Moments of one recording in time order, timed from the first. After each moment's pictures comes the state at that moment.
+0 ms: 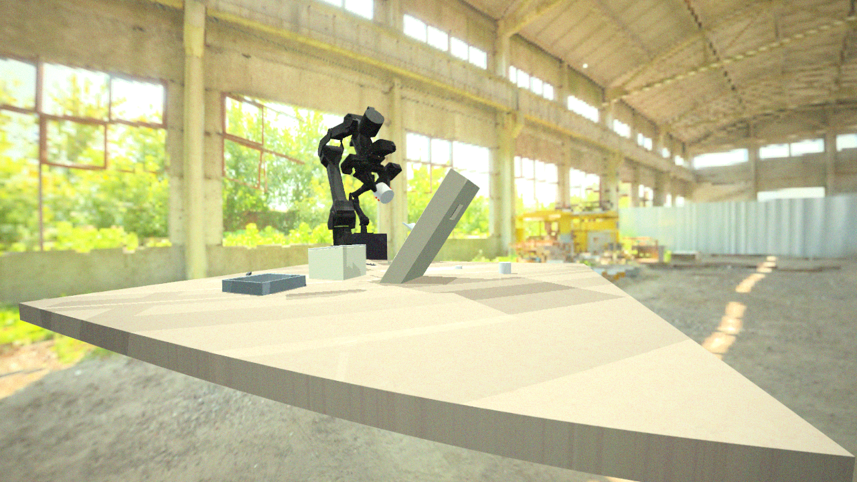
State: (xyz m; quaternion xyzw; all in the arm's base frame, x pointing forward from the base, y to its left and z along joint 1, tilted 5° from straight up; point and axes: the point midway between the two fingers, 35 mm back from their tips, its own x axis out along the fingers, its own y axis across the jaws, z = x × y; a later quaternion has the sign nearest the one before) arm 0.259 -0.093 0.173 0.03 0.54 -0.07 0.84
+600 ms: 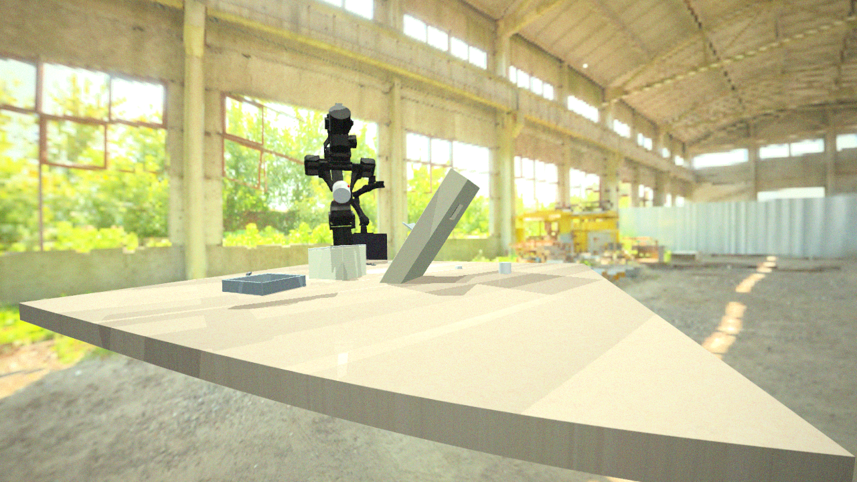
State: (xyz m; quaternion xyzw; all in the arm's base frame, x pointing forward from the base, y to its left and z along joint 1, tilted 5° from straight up) arm 0.205 -0.183 0.175 0.16 0.50 -0.31 0.79
